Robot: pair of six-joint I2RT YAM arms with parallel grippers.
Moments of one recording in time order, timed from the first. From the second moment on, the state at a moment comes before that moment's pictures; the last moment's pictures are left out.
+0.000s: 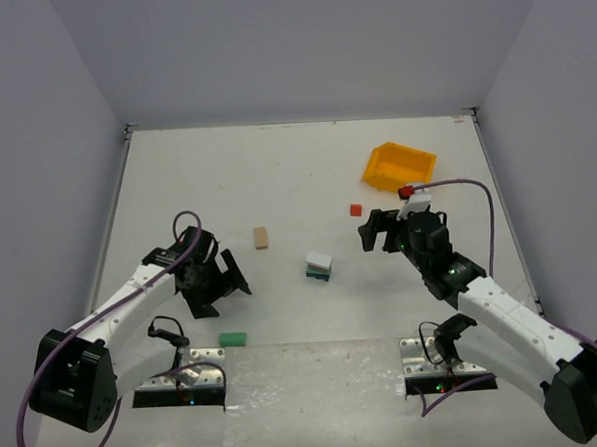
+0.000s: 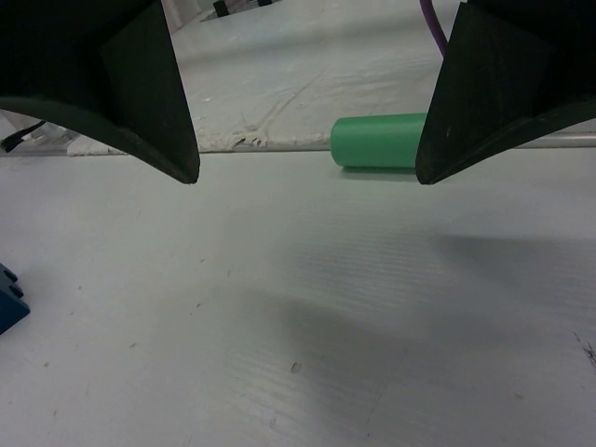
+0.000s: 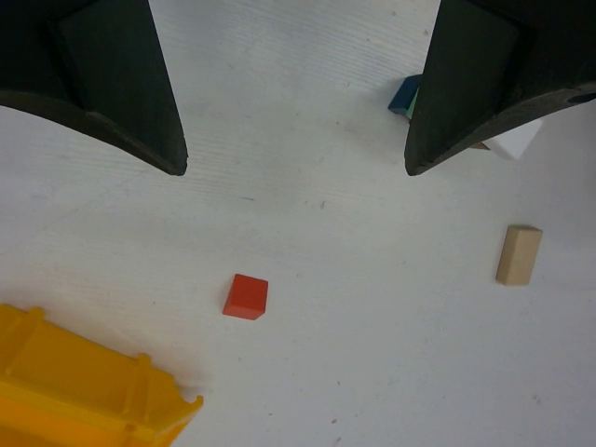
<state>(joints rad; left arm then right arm) -0.30 1.05 0.56 -0.82 0.20 -0.86 0.50 0.83 0.40 0.02 0.16 0.33</state>
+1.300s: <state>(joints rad) -0.37 0.93 0.66 -0.61 -0.29 -1.06 1.33 1.76 0.78 0.37 -0.27 -0.32</state>
